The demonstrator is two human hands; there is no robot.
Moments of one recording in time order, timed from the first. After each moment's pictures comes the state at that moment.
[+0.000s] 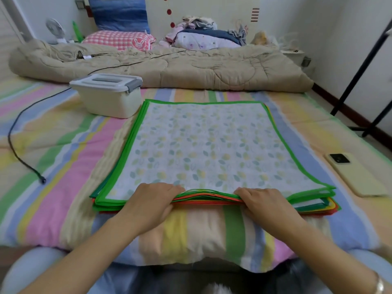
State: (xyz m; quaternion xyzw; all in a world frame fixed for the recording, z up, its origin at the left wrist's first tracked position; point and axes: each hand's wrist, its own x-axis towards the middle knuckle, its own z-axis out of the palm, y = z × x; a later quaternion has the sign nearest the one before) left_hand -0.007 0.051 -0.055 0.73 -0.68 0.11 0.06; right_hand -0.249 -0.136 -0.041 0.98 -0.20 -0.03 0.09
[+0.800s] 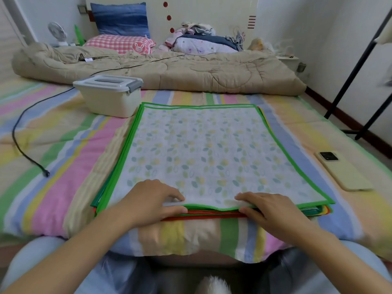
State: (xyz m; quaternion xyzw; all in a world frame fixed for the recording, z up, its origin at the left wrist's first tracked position) left_hand -0.038 0.066 -0.006 0.78 -0.61 -0.14 0.04; right_hand -0.293 -0.117 -0.022 0.97 -0.22 0.02 -0.07
